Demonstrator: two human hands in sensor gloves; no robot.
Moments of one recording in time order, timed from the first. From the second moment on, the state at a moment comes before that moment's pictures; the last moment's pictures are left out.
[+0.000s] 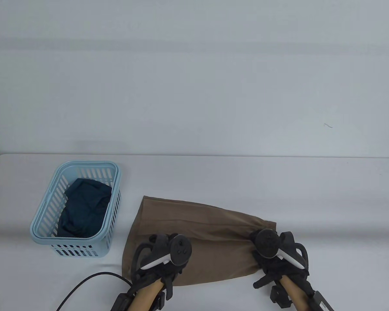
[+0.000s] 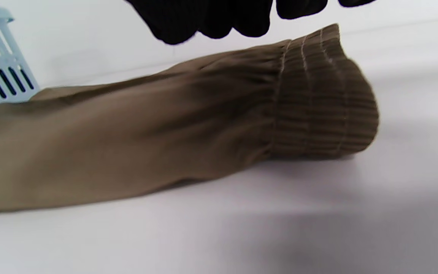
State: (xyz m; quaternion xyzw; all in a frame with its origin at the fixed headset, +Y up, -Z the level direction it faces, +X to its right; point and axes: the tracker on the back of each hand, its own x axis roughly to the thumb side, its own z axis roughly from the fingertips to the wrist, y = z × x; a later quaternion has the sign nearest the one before) left_hand -0.096 -0.730 -0.344 -0.17 -0.19 0.06 0.96; right_hand 0.193 -0.744 -0.365 0.09 0.13 0.98 0.09
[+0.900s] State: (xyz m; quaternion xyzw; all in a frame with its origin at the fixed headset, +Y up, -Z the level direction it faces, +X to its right) left_hand -0.094 -0.766 -0.361 -0.28 -0.15 0.04 0.95; right_hand 0.179 -0.772 -0.365 0.09 0.19 0.98 -0.01
